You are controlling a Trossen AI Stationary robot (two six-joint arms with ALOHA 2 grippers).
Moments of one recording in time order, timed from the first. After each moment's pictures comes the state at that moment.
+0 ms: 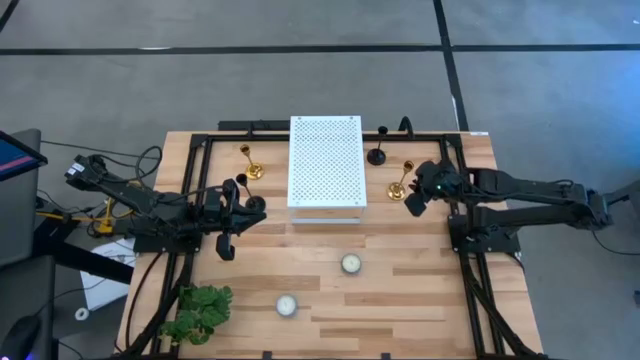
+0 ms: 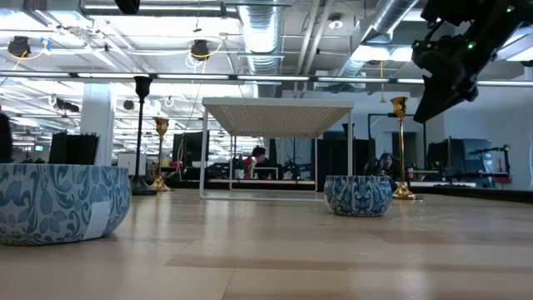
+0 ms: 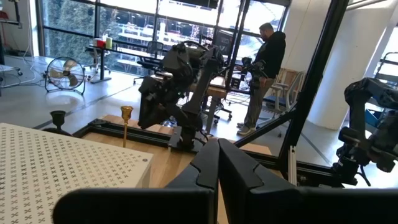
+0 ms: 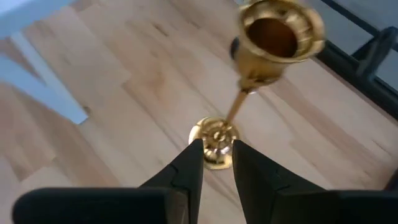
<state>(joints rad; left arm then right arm) -0.46 0.57 0.55 0.27 -0.52 -0.11 -0.22 0.77 0.63 -0.78 0.38 0.38</state>
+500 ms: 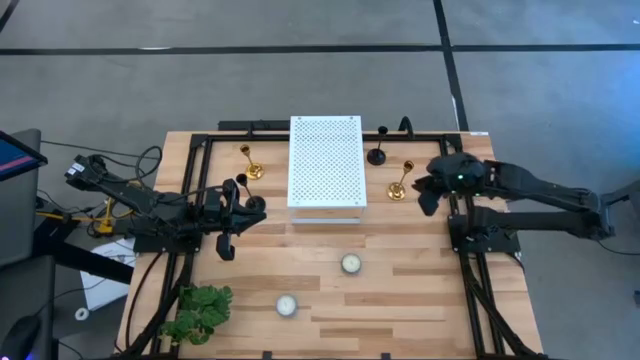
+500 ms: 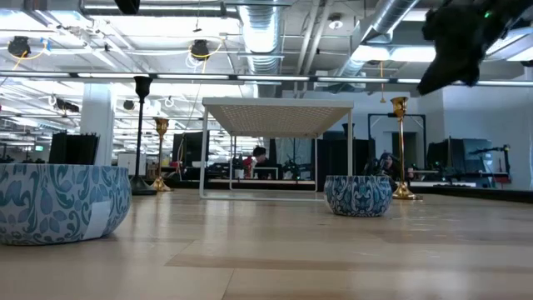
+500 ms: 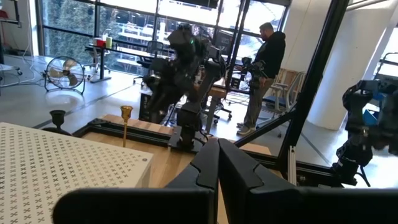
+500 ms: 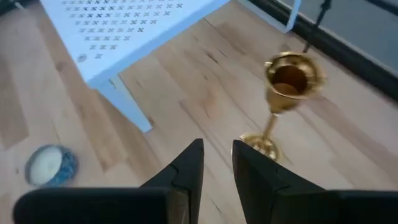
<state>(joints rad) -0.46 0.57 0.55 0.27 -0.52 -0.11 -0.28 0.64 0.75 -0.88 0.16 0.31</state>
